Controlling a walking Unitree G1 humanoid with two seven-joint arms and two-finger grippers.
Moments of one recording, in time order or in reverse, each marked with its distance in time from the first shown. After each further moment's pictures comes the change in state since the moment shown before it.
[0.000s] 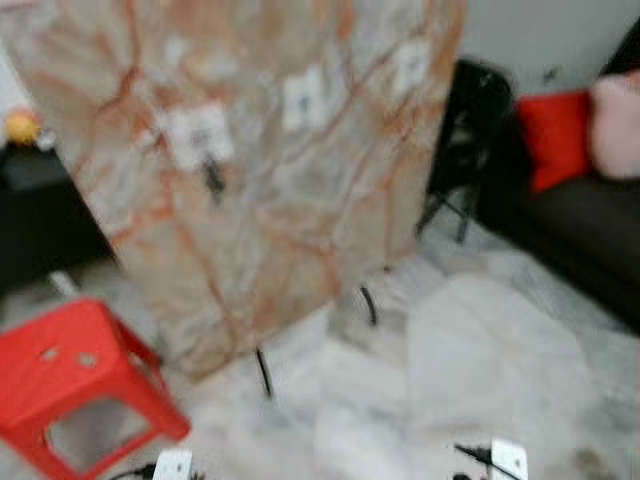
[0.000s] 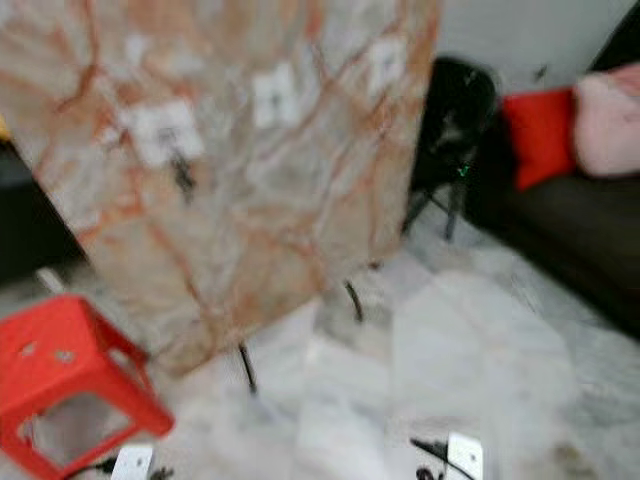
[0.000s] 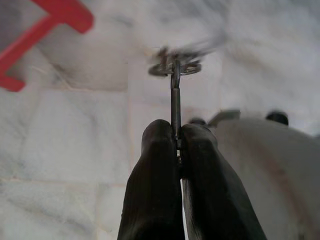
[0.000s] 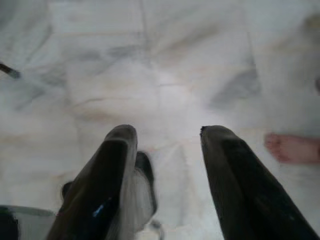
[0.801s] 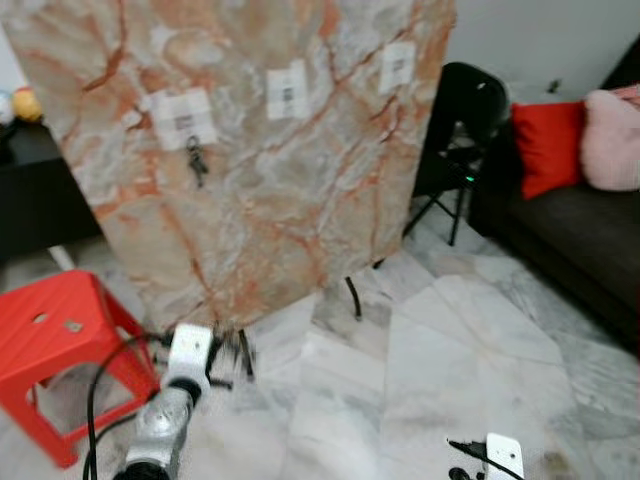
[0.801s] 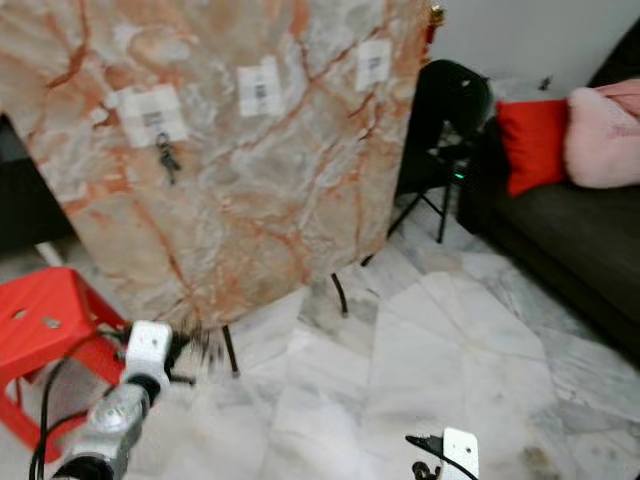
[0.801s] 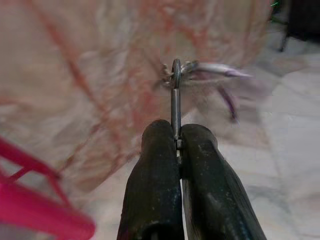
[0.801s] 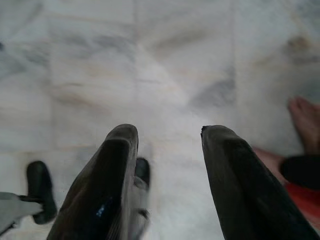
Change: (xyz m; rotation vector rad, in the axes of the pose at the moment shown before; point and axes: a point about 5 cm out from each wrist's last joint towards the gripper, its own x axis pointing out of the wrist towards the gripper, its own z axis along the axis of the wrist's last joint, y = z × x) left arm -0.022 -0.028 0.169 0.174 -0.803 -0.103; right arm -0.004 -0.021 0.004 -0.073 0.008 -0.021
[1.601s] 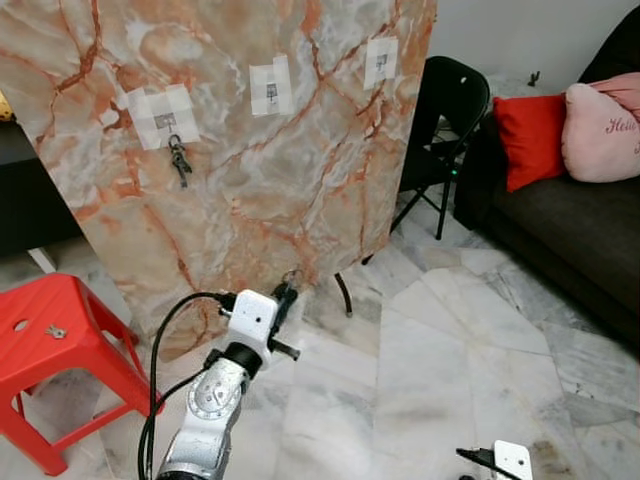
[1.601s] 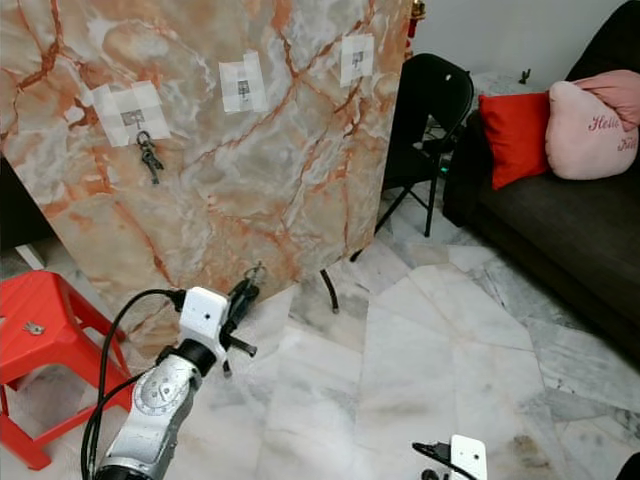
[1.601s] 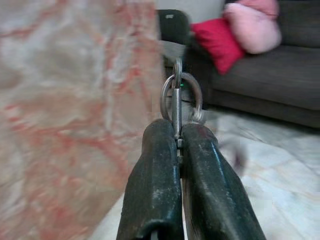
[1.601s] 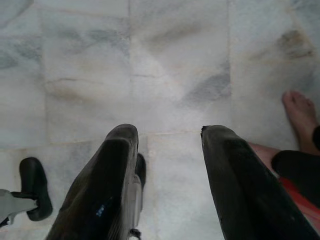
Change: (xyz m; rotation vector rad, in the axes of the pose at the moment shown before) left arm -0.005 -0.088 0.091 0.021 -0.348 -0.345; right arm 0.000 0.002 0.000 -0.005 0.002 -0.008
